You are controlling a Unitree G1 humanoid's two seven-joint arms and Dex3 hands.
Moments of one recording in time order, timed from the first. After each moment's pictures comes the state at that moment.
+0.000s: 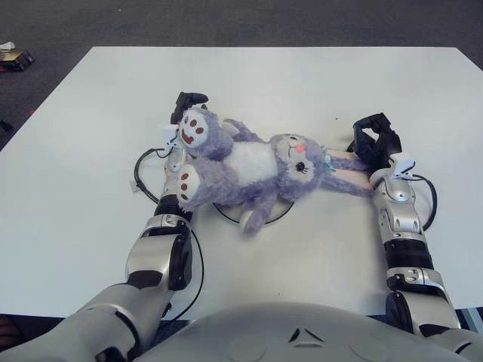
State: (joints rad) left arm -0.57 0.01 0.24 0.82 -0.18 -0.43 -0.04; right arm -0.23 -0.20 -0.17 0.30 0.06 -0.13 -0.02
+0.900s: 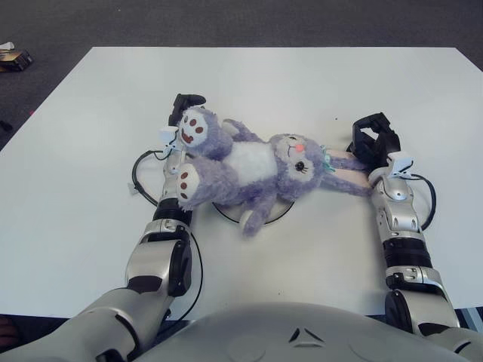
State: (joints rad) left arm -0.55 0.01 0.23 0.77 -0.15 -0.41 0.02; right arm -0.24 -0.20 -0.16 0.32 0.05 -0.14 -0.06
